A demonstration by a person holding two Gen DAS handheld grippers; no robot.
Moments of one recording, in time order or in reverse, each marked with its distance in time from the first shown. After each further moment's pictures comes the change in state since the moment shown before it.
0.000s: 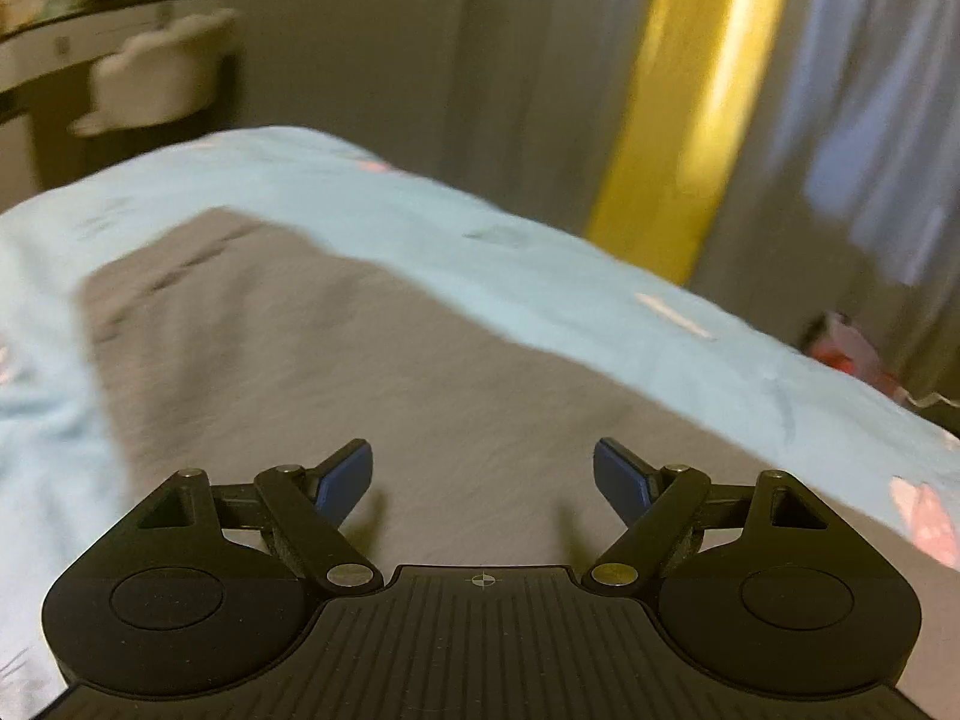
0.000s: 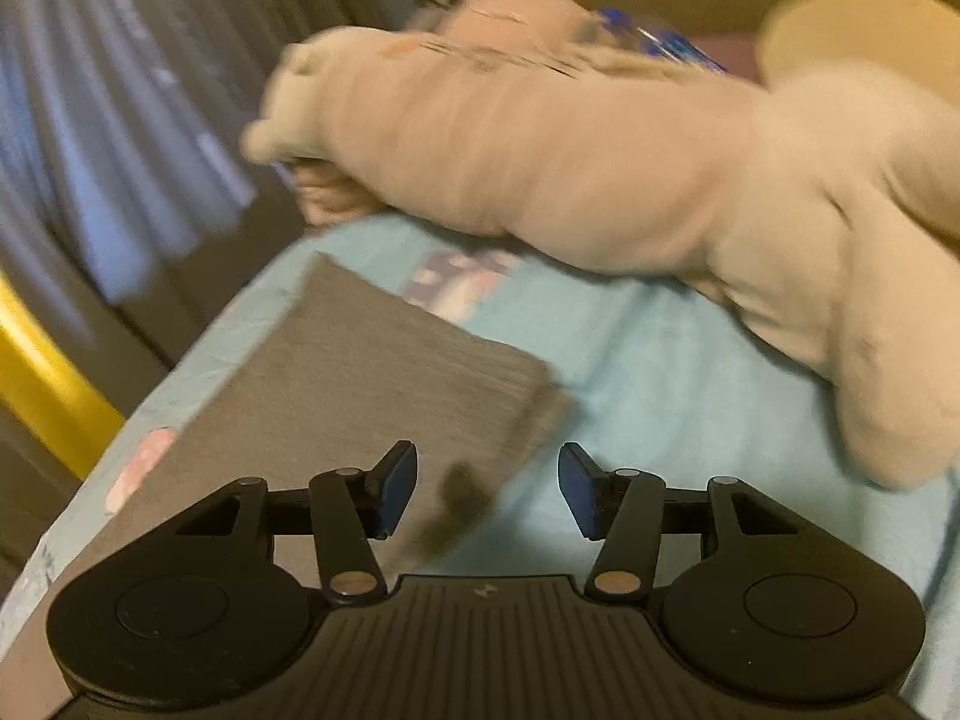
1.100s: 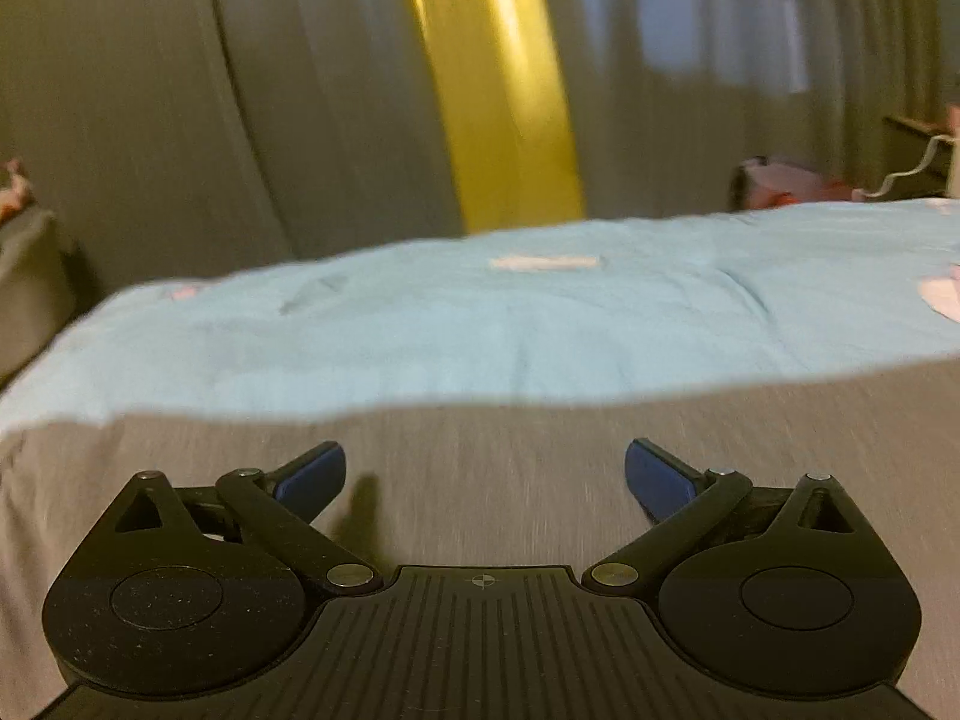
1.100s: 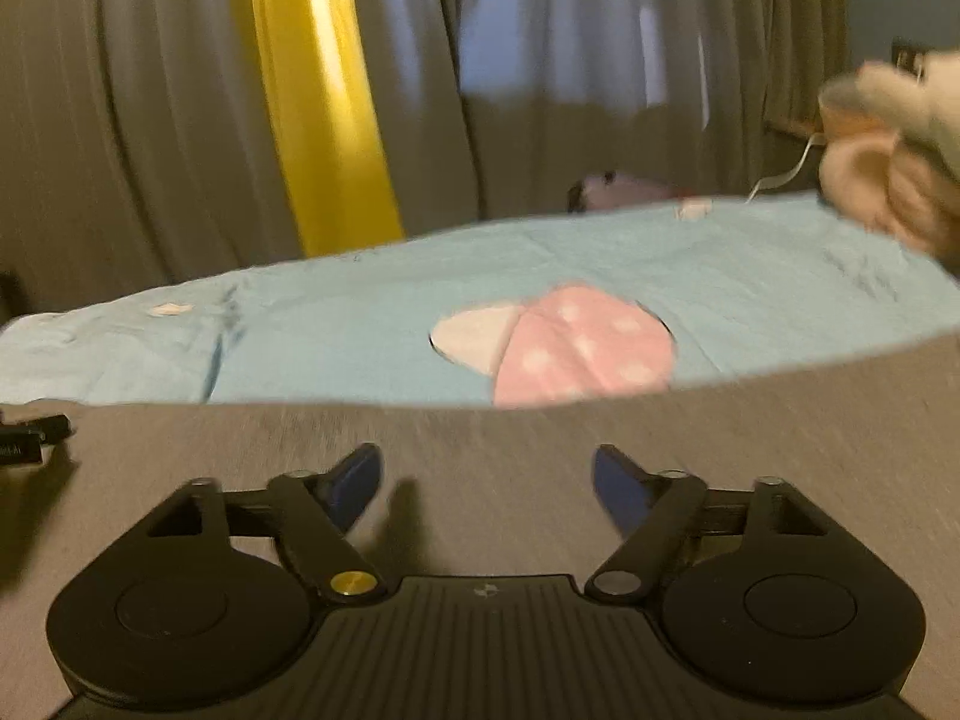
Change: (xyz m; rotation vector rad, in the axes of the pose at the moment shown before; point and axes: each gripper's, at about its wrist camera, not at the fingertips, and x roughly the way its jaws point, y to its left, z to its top) left arm 0.083 -0.075 -0.026 0.507 -0.062 -0.034; right arm 0.103 0.276 -0.082 -0.646 0.162 0.395
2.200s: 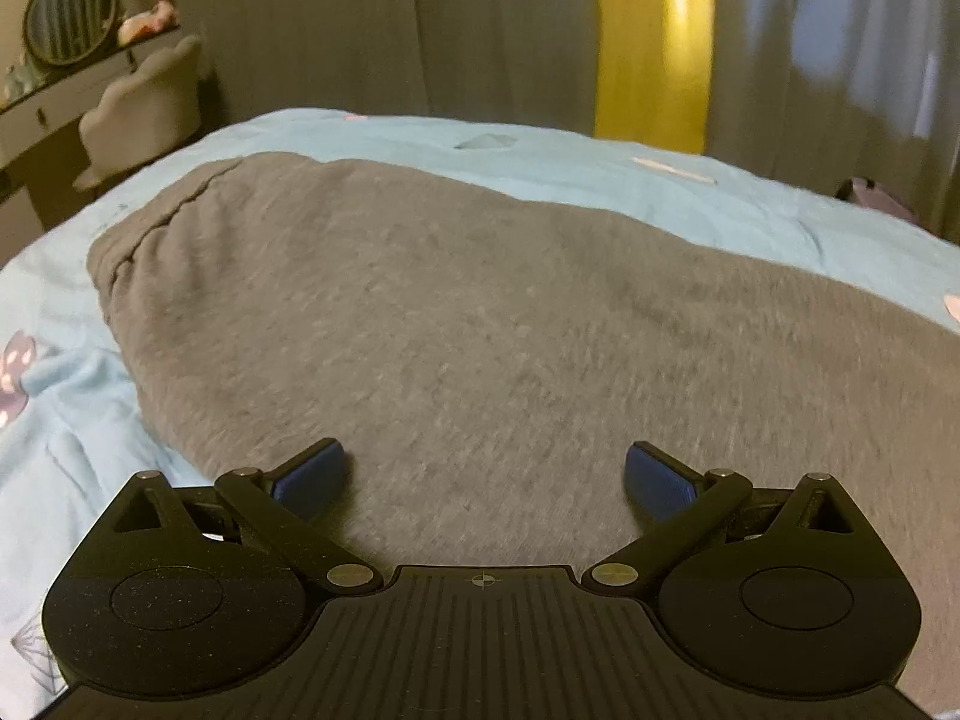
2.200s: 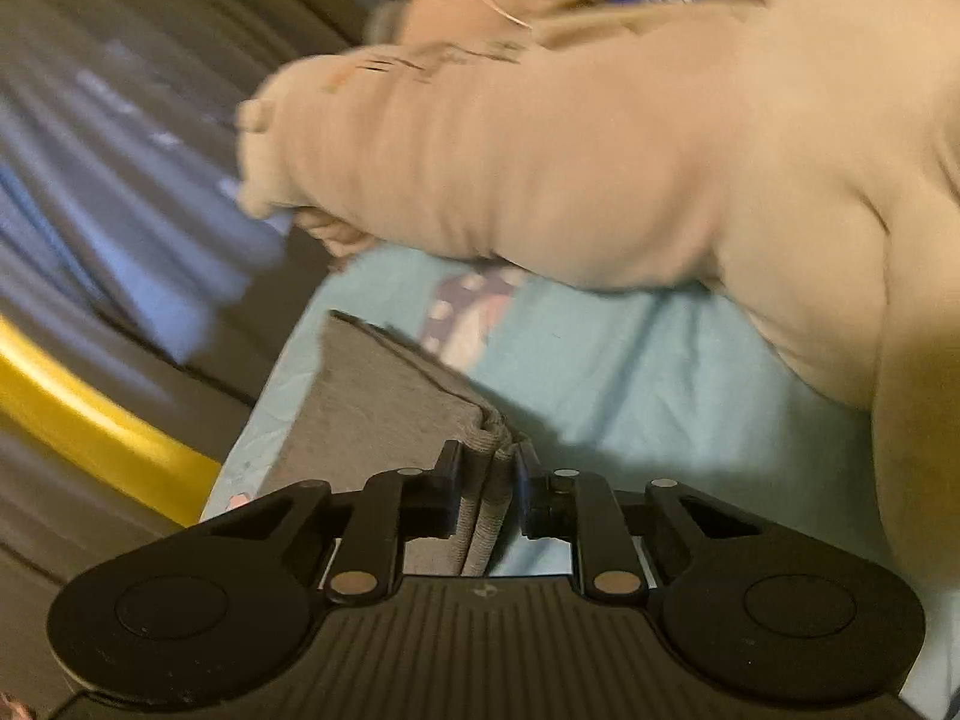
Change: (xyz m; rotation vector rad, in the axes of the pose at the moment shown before) left arm -0.094 0.023 -0.061 -0.294 0.171 0.149; right arm -0.199 -0.274 -0.111 0.865 -0.188 -0.148
